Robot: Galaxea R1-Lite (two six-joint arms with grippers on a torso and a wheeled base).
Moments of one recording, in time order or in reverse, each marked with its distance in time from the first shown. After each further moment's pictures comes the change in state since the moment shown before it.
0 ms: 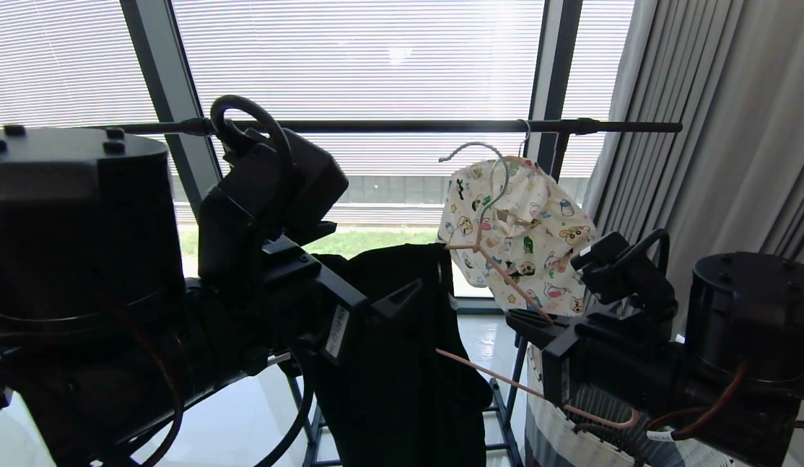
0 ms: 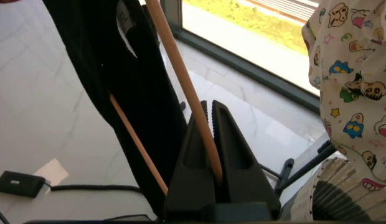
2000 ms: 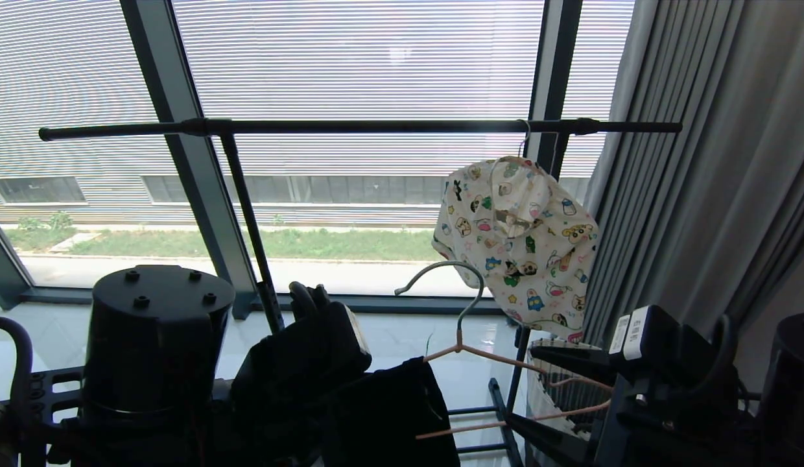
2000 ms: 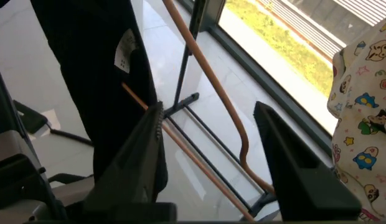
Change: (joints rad) left arm 0.086 0.021 0.257 -0.021 -0.464 0.193; right arm 0.090 -0.128 0.163 -0.004 0.118 -0.207
